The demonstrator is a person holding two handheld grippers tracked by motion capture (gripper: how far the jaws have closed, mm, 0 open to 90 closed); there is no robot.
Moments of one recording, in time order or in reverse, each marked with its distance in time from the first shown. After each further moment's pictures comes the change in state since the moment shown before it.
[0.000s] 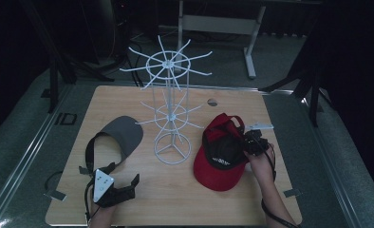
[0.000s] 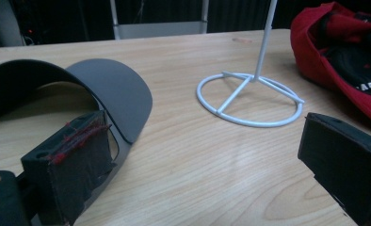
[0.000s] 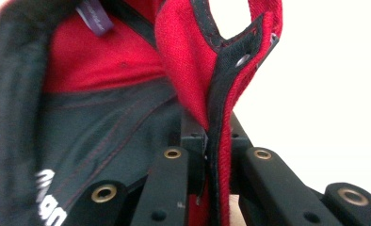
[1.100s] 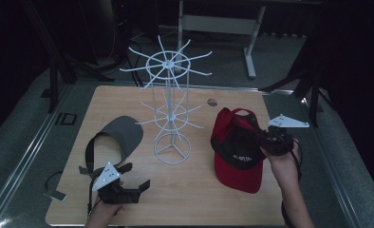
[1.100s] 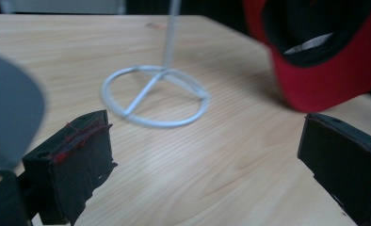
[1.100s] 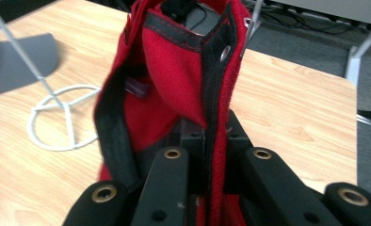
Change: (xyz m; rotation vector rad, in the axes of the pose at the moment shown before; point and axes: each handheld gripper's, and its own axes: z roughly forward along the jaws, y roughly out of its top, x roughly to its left) left arm -0.011 0.038 0.006 0.112 -0.402 -0.072; right arm 0.010 0.031 -0.127 -0.224 0.095 -0.076
